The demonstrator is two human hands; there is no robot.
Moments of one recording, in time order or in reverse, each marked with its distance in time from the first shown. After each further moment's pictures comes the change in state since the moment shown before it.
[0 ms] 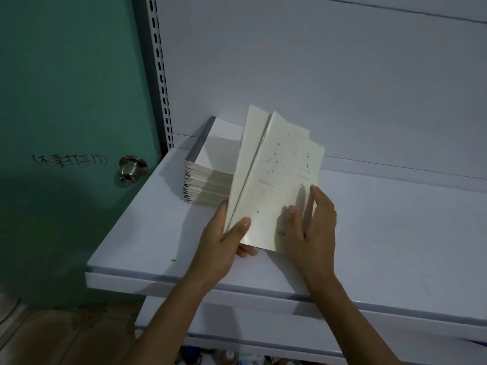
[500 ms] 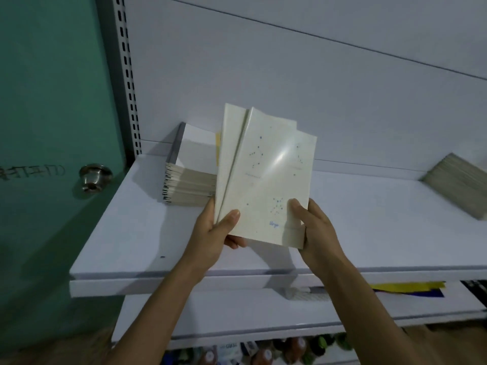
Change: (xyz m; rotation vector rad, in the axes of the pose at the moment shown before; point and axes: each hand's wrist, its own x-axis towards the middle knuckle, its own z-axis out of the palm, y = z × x) left_hand -0.006 0.016 -0.003 -0.170 -0.178 0.034; right_hand -0.011 -0.028 -0.057 0.657 -0.145 0.502
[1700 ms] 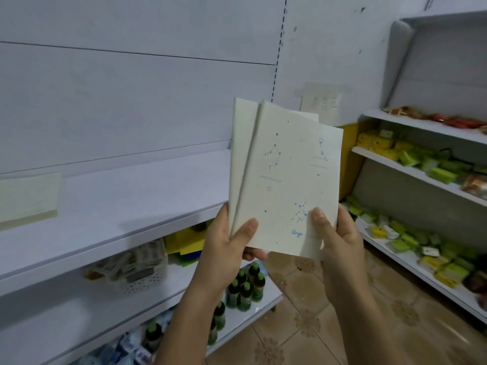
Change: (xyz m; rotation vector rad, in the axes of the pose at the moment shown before) left_hand -0.148 -0.016 0.460 -0.001 -0.465 0.002; right_hand -0.251 -0.082 -0.415 0.013 0.644 -0.386
